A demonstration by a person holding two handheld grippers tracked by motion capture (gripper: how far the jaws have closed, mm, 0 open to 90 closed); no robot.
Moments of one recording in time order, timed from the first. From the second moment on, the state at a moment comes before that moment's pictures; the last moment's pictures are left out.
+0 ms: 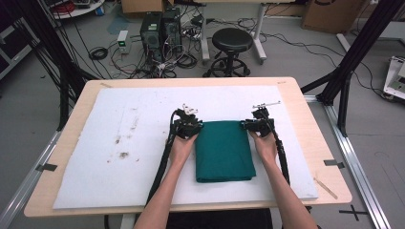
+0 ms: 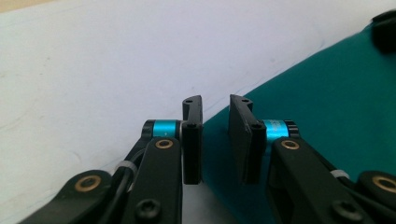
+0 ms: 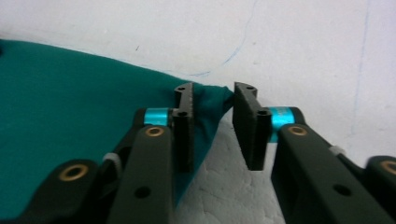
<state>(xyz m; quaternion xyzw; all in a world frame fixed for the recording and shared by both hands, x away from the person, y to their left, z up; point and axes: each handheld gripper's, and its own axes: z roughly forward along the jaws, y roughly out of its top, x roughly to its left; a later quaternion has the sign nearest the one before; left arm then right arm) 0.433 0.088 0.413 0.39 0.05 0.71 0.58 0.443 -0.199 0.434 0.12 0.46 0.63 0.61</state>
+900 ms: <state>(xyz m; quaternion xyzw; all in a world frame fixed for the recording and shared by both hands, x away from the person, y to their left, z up) 0.435 0.095 0.346 0.47 0.00 0.70 0.54 0.450 -0.203 0.348 0.04 0.50 0.61 0.61</state>
